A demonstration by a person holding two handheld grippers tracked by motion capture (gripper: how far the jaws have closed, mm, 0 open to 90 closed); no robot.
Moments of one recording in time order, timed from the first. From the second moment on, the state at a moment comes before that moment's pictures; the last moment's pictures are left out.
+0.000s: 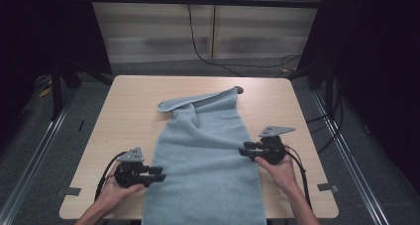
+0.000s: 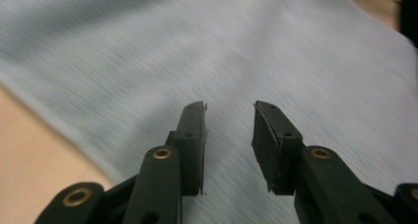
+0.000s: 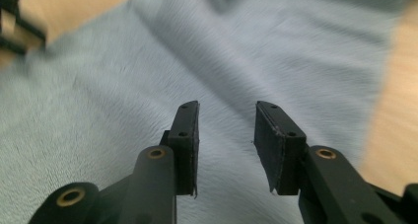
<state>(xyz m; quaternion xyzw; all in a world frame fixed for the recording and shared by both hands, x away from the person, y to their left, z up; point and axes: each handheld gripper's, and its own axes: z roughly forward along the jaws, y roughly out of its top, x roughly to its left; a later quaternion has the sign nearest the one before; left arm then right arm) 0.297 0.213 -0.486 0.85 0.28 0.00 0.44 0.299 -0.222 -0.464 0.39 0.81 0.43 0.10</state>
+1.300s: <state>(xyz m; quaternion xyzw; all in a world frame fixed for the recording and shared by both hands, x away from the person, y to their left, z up) 0.364 0.209 -0.488 0.83 0.37 0.05 0.42 0.322 -0.179 -0.488 0.38 0.83 0.40 0.09</state>
